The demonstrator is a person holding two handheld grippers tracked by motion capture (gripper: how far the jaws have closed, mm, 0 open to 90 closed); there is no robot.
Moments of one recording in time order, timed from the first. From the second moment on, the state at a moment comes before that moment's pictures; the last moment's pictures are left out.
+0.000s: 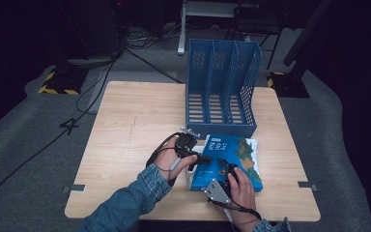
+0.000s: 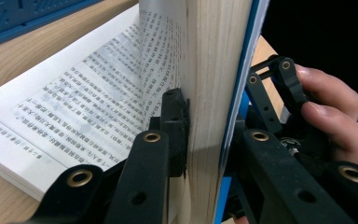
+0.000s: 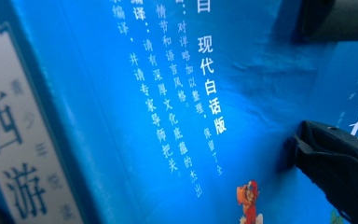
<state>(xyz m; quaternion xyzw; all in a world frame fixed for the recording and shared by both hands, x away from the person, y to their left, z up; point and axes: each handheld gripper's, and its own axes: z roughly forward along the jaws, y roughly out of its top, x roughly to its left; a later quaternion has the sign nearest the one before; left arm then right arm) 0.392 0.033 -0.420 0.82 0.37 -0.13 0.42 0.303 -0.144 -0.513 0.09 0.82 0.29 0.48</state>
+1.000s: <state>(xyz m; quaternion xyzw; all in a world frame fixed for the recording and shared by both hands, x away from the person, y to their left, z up) 0.395 0.053 -0.431 0.84 0.39 -0.16 0.34 0.316 -0.145 -0.518 0.07 0.81 0.30 0.50</state>
